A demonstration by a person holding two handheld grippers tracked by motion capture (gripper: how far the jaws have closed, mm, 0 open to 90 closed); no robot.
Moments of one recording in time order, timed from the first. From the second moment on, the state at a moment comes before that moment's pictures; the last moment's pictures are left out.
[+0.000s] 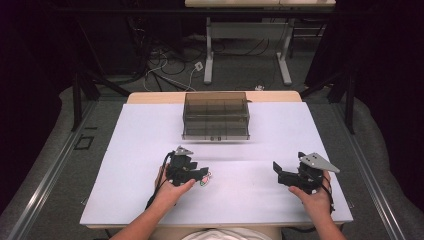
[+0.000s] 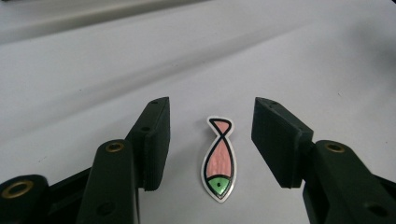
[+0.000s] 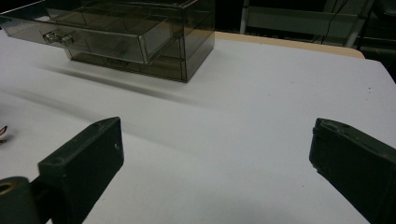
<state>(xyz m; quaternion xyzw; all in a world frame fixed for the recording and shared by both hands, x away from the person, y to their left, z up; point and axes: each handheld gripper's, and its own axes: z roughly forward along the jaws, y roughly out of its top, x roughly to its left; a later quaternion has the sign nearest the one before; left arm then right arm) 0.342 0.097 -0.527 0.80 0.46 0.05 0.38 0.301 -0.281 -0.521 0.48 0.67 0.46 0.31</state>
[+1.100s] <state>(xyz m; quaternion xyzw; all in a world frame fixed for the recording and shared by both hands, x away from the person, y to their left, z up) 0.347 0.090 -0.542 0.81 0.47 0.01 0.34 0.301 -0.281 -0.522 0.48 0.68 0.46 0.31</state>
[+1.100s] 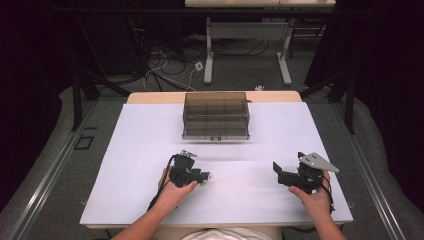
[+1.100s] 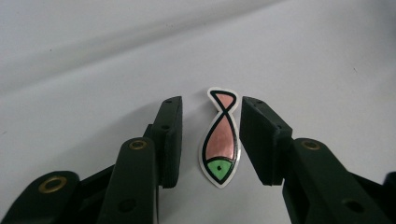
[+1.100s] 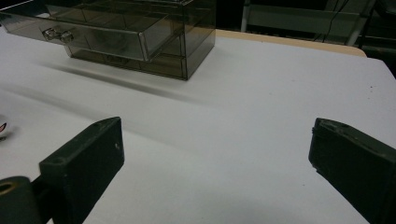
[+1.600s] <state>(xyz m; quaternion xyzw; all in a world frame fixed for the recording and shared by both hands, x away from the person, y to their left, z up) 0.347 0.086 -0.546 0.81 0.48 0.01 0.34 0.302 -0.281 -0.523 0.48 0.68 0.46 0.31</state>
